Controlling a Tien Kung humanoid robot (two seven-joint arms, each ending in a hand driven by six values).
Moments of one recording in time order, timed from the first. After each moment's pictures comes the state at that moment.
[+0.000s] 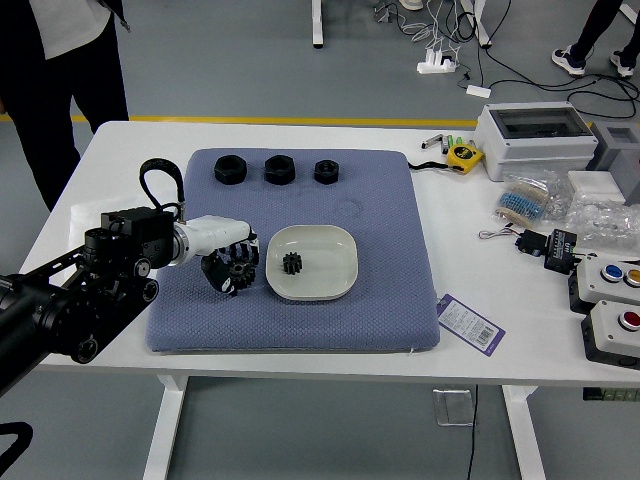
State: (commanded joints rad) left arm -0.80 0.23 -0.78 -0.90 2.03 -0.39 0.05; right arm 0.12 -0.24 0.21 0.26 0.06 -0.24 -0.07
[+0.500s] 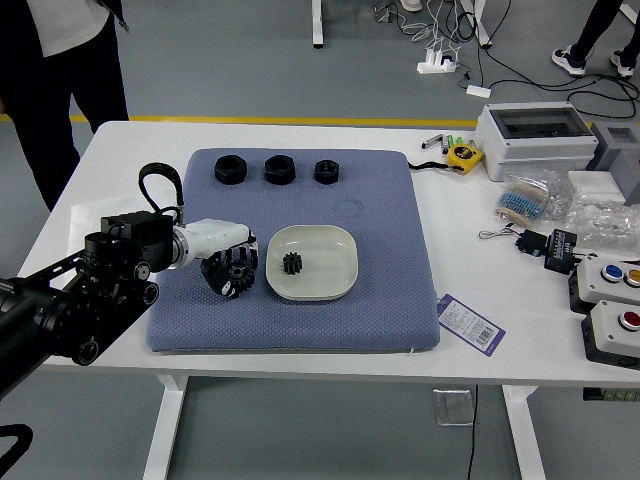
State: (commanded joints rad) left arm -0.80 0.23 -0.77 -0.90 2.01 -0.37 0.04; right arm 0.12 -0.24 0.21 0.26 0.05 -0.24 -0.07
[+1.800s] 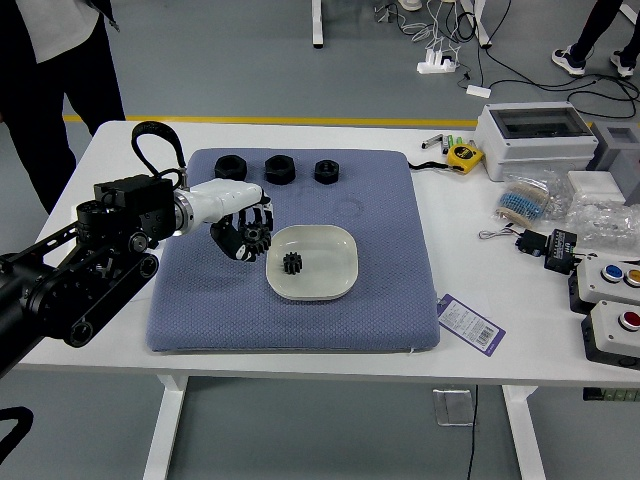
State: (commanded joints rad) left arm -0.84 0.24 -0.84 -1.03 2.00 -0.38 0.07; right arm 0.12 -0.24 0.21 0.26 0.06 -0.24 -0.07
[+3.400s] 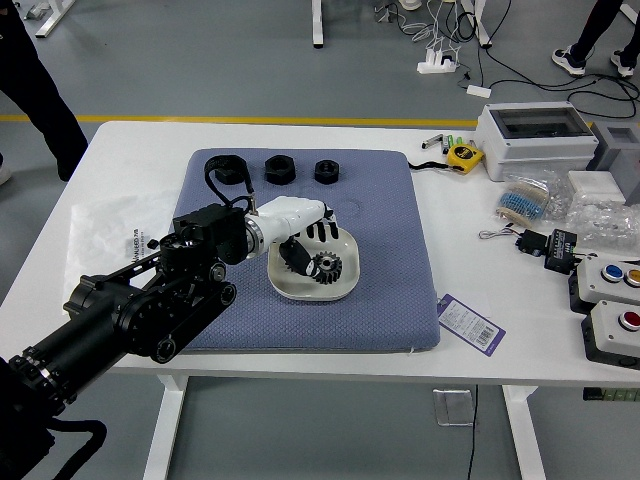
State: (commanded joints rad) left arm -0.86 0.02 -0.76 -0.83 2.00 -0.16 0.05; right arm 0.14 -0.25 0.22 0.27 0.02 -0.24 -0.07
